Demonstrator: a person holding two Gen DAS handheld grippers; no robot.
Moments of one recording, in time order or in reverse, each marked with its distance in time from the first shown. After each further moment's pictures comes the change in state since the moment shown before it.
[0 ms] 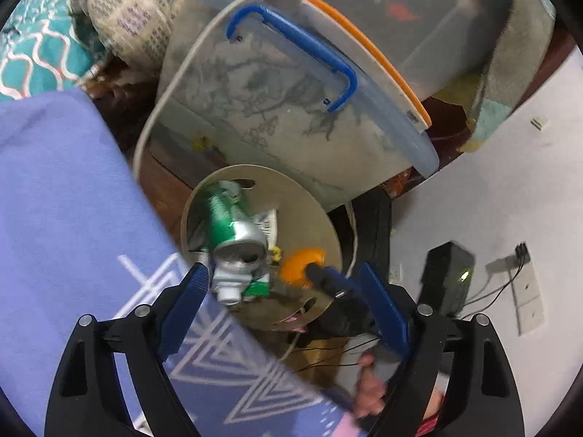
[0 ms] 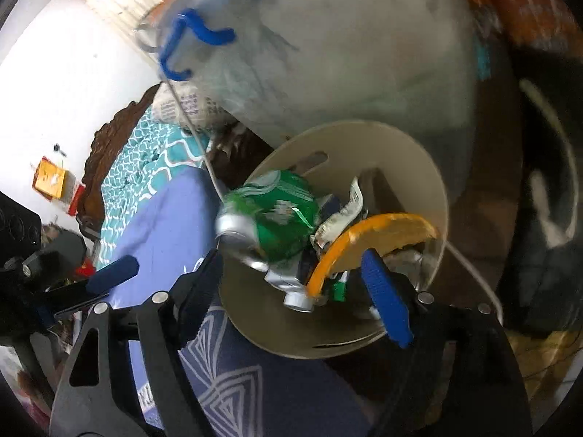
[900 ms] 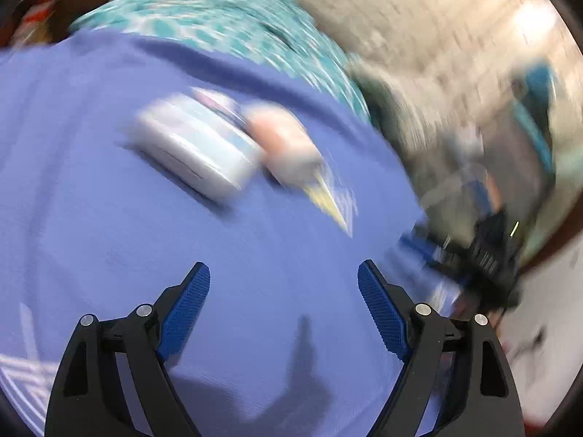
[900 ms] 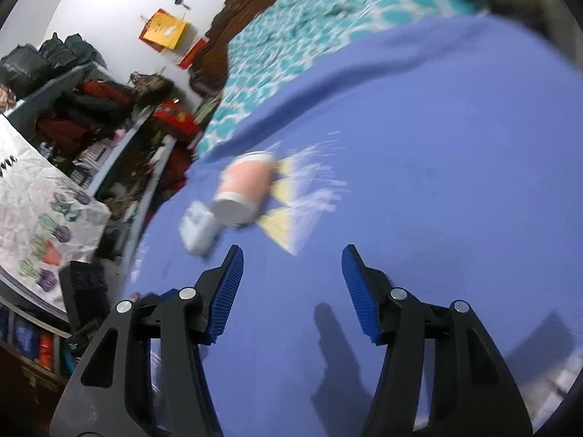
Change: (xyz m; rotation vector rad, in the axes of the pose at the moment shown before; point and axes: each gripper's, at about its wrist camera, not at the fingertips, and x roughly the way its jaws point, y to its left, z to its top) left arm -0.353 0.287 -0.250 -0.517 -0.394 0.303; right arm 0.139 0.337 -0.173 -0.348 0.450 0.429
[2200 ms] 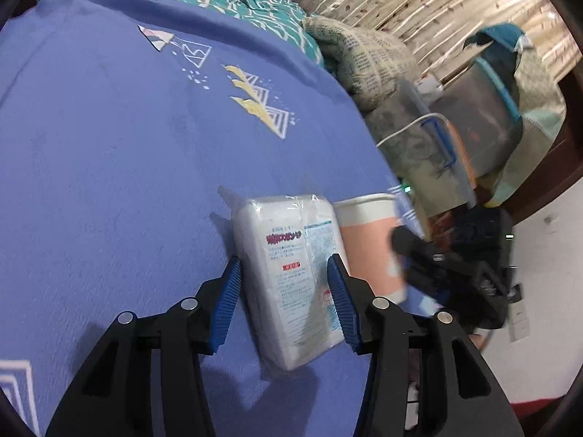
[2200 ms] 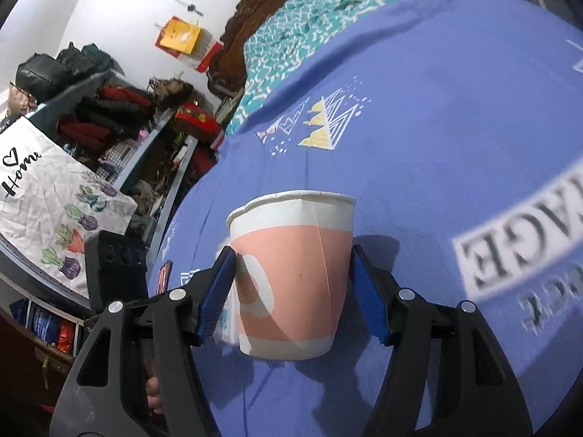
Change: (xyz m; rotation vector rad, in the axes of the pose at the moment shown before) left arm 0.017 -0.055 -0.086 0.115 0.175 -0.100; right arm -0.066 0.003 -0.117 0.028 -0.052 0.069
